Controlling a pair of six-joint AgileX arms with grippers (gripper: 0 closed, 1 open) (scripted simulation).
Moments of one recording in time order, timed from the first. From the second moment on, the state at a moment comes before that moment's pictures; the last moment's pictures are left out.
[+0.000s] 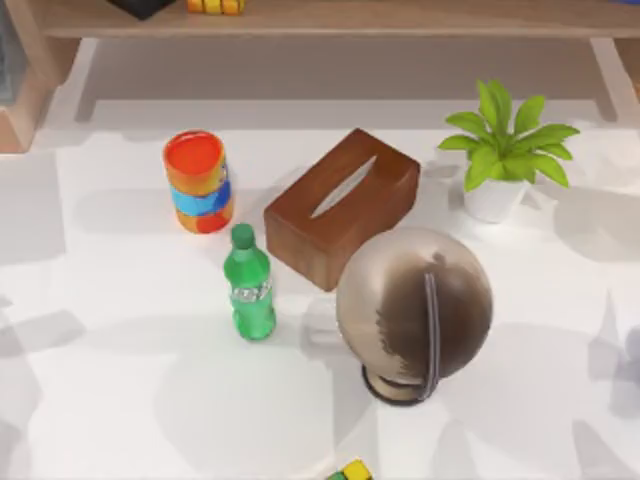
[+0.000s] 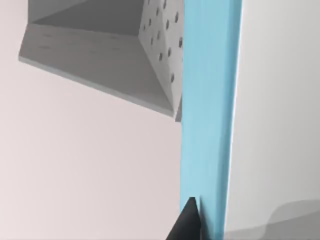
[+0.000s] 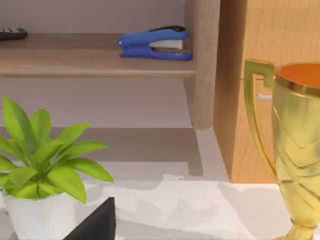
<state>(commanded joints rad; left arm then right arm) 0.75 1.66 0.93 0.40 0.64 1.60 0.00 0.00 0.00 0.00 0.00 0.00</state>
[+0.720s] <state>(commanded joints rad) 0.78 1.76 0.71 0.34 0.69 2.07 0.00 0.00 0.00 0.00 0.00 0.00</state>
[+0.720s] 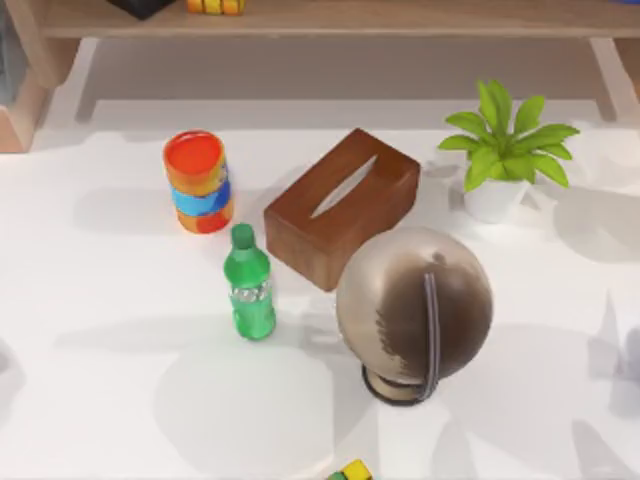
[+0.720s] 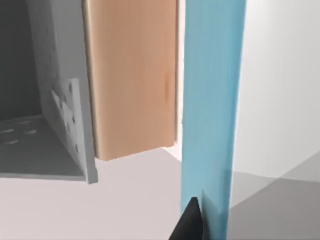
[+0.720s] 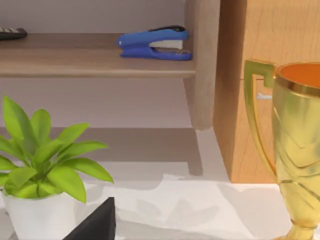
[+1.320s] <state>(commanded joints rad) 0.77 1.78 0.72 0.36 0.68 2.06 0.00 0.00 0.00 0.00 0.00 0.00</state>
